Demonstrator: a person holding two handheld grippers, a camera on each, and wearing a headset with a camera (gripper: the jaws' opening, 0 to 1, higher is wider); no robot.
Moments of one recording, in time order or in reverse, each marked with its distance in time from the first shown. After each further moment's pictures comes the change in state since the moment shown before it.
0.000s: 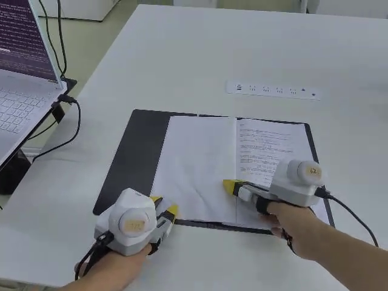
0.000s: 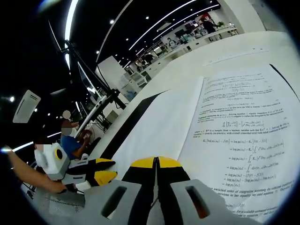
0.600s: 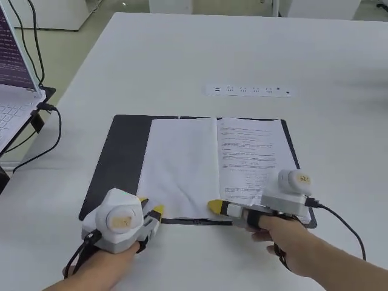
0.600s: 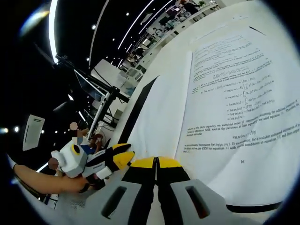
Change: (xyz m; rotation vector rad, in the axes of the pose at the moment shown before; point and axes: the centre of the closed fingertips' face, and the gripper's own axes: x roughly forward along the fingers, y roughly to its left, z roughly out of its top) left arm -0.001 -0.001 0.001 0.006 0.016 -0.003; right arm -0.029 0.025 -0.046 0.244 0.093 0.047
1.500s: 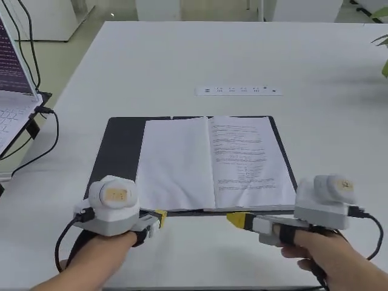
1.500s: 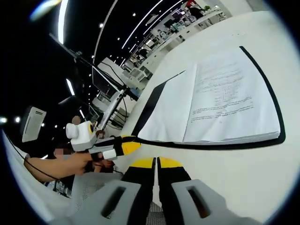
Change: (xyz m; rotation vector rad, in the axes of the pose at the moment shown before) left arm -0.057 -0.021 0.004 -0.084 0.193 -0.037; right arm -0.099 0.049 -0.025 -0.085 -0.042 -0.019
